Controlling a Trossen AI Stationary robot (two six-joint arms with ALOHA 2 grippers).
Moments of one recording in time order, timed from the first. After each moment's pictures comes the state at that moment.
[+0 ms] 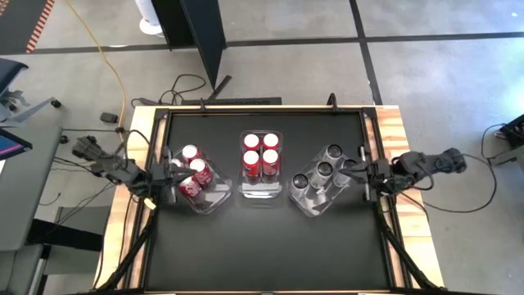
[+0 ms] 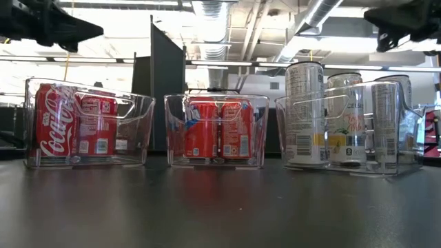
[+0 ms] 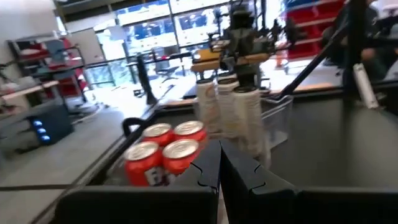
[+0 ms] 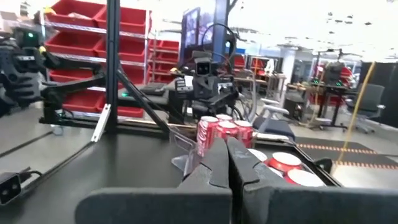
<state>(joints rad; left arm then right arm) -0.51 0.13 0.23 -0.04 -0.73 0.21 0.28 0.02 0.20 -0.03 0.28 -0.15</state>
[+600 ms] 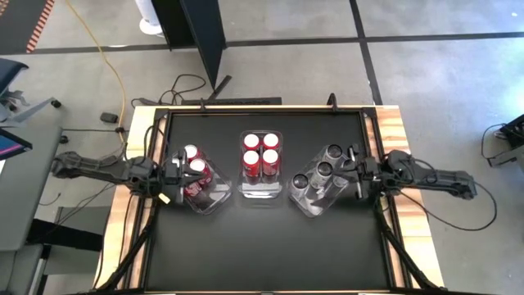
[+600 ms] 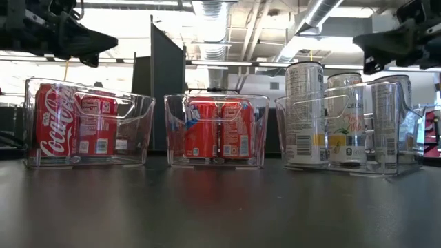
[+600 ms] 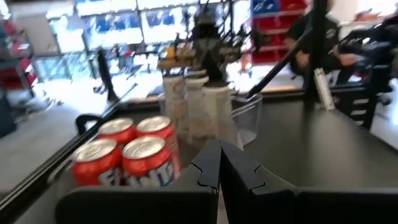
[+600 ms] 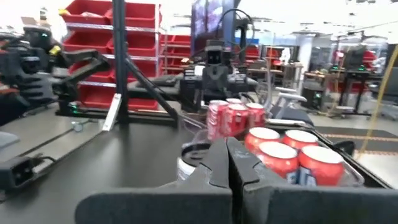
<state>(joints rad) -0.13 0.28 0.16 0.14 -0.20 0.12 -0.11 0.02 0.06 0.09 -0.18 -0.04</state>
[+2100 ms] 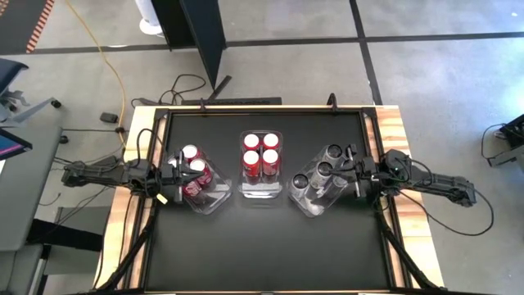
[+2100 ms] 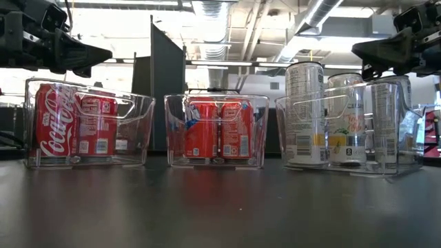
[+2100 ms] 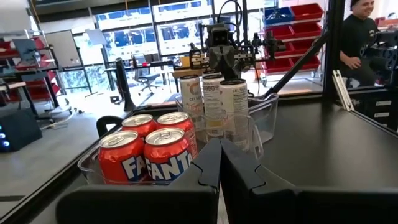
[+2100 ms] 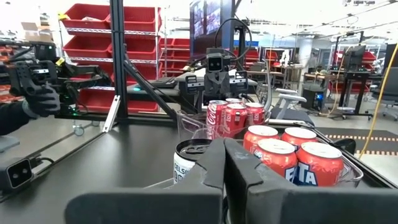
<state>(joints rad) -0.10 0.00 0.02 0.03 -0.21 0.15 -0.21 0.00 0.01 0.07 -0.26 -0.03</state>
